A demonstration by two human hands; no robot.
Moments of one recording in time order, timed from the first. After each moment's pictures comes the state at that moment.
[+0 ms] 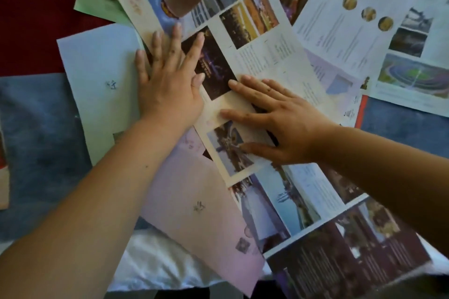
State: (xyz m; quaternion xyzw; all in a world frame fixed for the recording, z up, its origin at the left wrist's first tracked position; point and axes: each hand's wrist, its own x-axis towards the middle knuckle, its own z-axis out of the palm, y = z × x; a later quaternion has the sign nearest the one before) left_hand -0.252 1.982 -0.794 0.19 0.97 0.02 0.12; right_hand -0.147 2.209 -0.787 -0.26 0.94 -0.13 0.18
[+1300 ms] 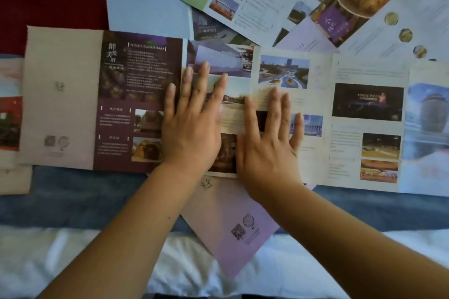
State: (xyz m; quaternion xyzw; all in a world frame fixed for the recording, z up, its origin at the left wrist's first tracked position) left_hand -0.203 1.938 -0.800 0.18 0.98 0.08 0.10; right_hand -0.130 2.072 -0.790 0.09 0.97 -0.13 0.17
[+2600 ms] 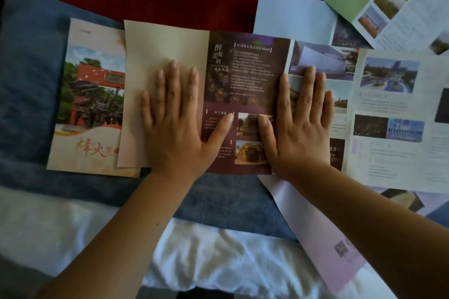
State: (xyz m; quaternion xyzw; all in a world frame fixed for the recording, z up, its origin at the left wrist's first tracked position) left_hand -0.213 1.736 -0.814 0.01 0.99 0.11 0.05; right_hand -0.201 1.955 -0.826 -0.01 1.00 -0.06 0.06
